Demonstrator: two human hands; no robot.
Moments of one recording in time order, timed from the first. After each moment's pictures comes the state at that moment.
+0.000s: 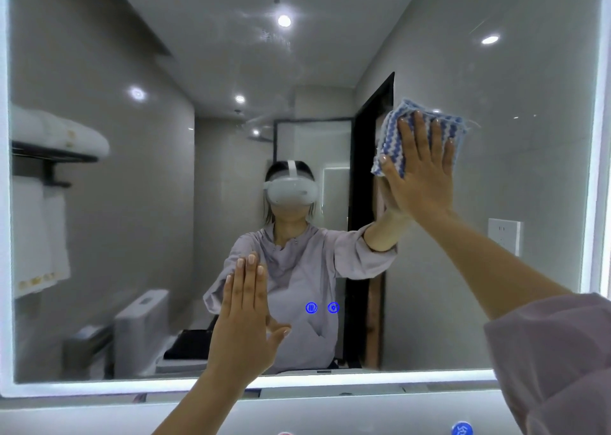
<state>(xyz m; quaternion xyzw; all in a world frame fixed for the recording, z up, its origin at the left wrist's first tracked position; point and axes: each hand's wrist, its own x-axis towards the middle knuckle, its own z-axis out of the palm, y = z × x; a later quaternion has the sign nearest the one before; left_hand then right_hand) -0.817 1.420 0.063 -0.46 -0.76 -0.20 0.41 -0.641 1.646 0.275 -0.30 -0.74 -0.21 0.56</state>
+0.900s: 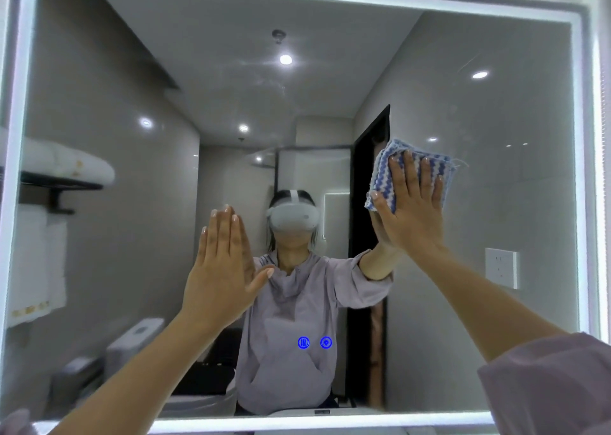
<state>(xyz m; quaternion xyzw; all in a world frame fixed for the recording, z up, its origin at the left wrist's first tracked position) -0.829 1.408 0.180 -0.39 -0.75 -0.19 0.50 -0.641 1.655 0.270 -0.29 -0.73 -0.22 0.57</state>
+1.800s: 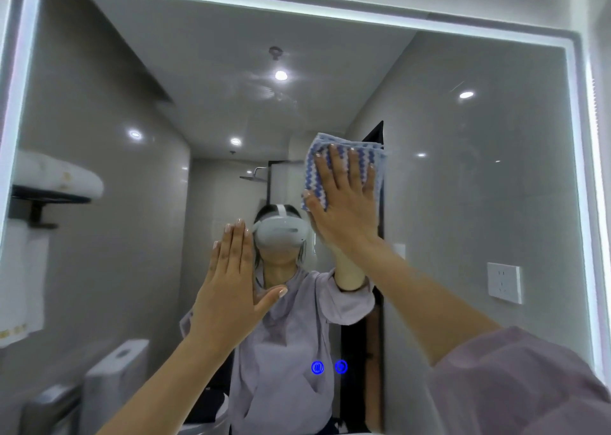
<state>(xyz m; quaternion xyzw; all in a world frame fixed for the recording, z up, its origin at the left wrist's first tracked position) -0.852 1.414 0.179 -0.45 -0.71 -0.25 0.48 -0.728 1.570 0.302 -0.21 -0.76 -0.27 0.55</state>
